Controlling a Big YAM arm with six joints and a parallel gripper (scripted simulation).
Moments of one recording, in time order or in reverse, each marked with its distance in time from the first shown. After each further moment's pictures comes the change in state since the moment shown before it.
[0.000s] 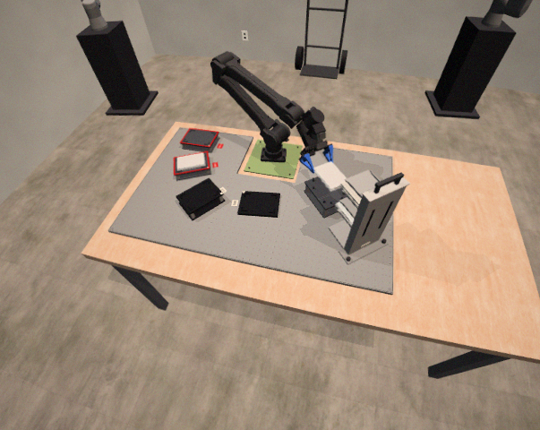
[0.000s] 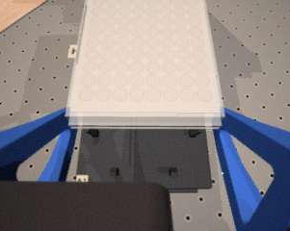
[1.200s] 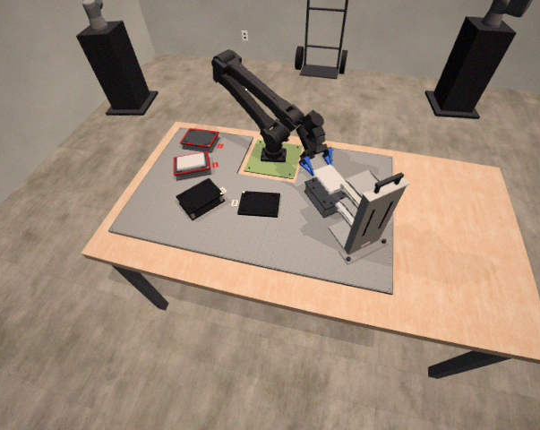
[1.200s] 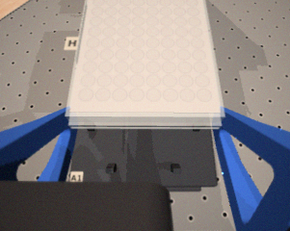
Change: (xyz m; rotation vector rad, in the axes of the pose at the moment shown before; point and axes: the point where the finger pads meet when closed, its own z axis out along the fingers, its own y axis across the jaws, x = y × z) arm 0.014 0.000 0.008 0.000 0.001 0.000
